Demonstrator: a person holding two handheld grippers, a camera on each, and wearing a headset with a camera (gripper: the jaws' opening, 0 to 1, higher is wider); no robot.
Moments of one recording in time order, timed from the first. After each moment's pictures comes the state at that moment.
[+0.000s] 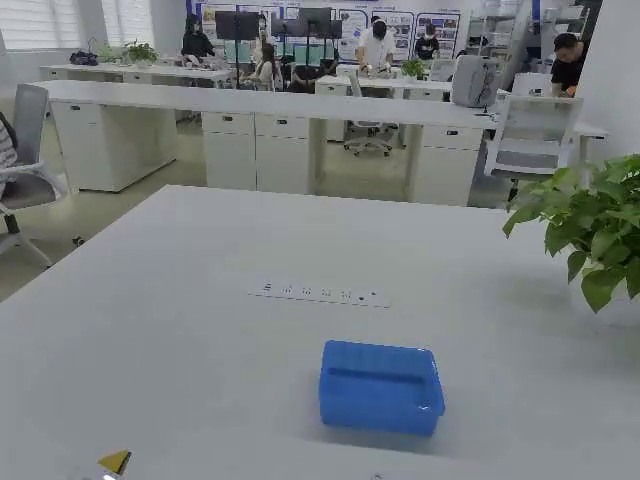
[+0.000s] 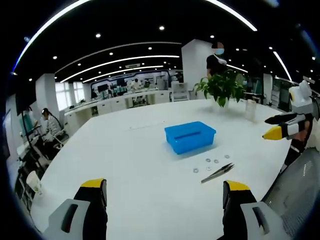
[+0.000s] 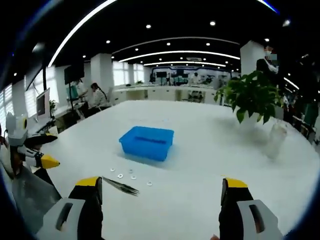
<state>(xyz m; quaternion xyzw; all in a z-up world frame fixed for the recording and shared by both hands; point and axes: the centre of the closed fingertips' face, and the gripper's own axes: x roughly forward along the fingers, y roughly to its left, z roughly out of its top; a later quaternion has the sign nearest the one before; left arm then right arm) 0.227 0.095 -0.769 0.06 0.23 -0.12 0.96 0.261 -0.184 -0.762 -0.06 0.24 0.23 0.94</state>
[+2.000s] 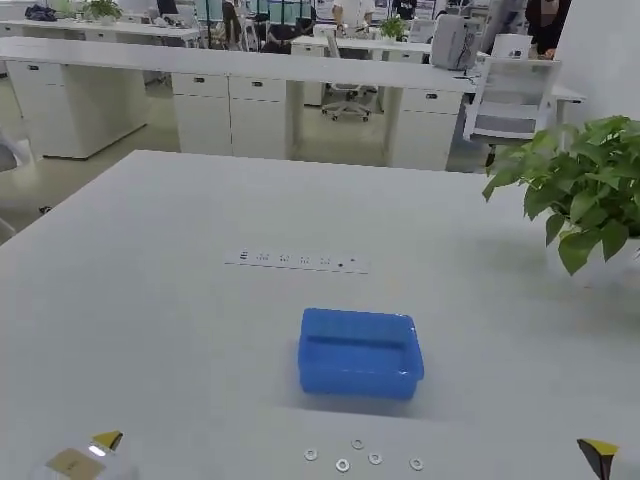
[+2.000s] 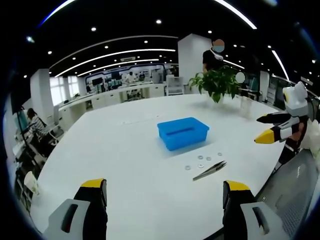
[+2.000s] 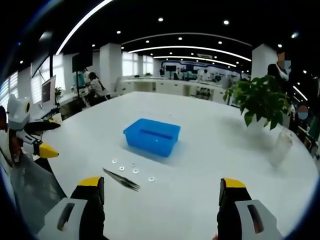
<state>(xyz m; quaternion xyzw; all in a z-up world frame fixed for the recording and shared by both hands) 0.224 0.080 -0.766 0.06 0.26 -0.15 0.95 0.266 -0.183 -0.767 -0.08 0.26 0.24 0.93</state>
